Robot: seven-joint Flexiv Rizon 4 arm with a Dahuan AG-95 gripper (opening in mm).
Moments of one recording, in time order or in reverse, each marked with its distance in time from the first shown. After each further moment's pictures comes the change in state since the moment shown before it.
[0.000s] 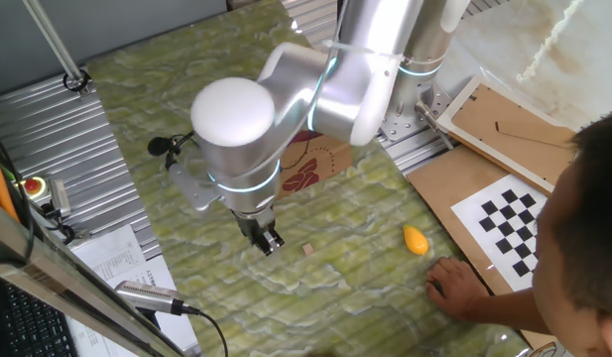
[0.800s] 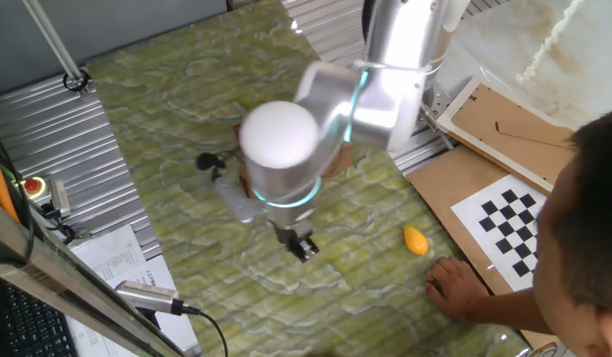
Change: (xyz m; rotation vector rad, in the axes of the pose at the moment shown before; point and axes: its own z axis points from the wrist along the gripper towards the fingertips) arm 0.061 0.045 0.051 -0.003 0.017 0.056
